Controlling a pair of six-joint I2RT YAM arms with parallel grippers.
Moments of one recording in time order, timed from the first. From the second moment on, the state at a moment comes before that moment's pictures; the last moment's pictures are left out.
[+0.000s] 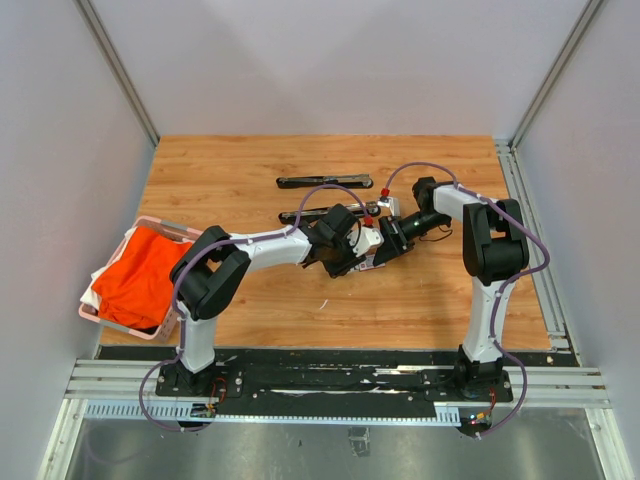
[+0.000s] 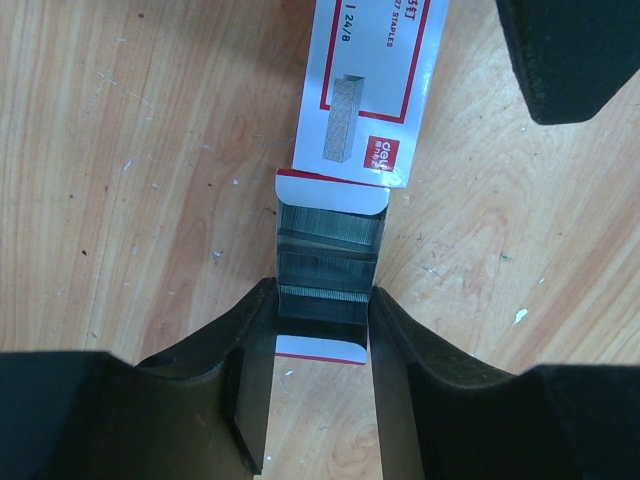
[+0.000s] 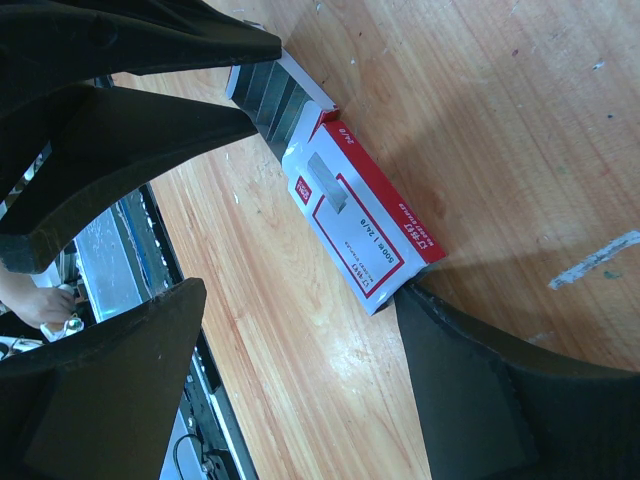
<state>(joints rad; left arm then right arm) -0.82 1.94 1.26 -0.31 0.13 0.34 0.16 2.10 1.40 -0.95 -0.96 -0.55</state>
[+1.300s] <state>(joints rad) -0.83 1.95 1.27 -0.35 0.15 0.36 0.16 2.09 1.40 -0.95 -0.98 -0.56</state>
